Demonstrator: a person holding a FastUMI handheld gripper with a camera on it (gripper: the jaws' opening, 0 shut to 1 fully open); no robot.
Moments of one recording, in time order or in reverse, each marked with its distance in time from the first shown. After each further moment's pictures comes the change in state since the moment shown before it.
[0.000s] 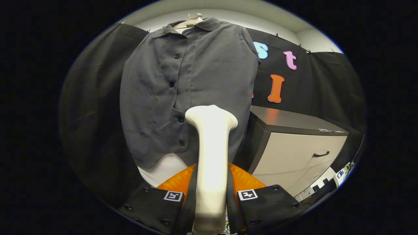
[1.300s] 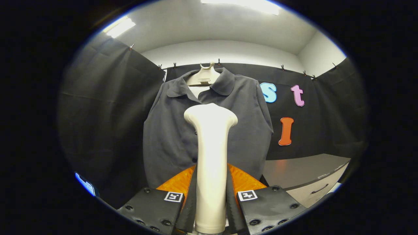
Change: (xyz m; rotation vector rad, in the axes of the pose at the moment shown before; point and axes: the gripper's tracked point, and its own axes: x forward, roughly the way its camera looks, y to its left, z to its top) arm -0.033 0.049 0.186 0.018 -0.391 0.121
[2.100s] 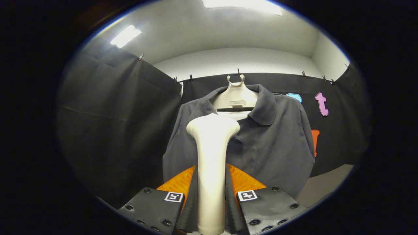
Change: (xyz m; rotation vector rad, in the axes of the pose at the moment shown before) arm 0.074 0.078 0.074 -0.004 -0.106 0.158
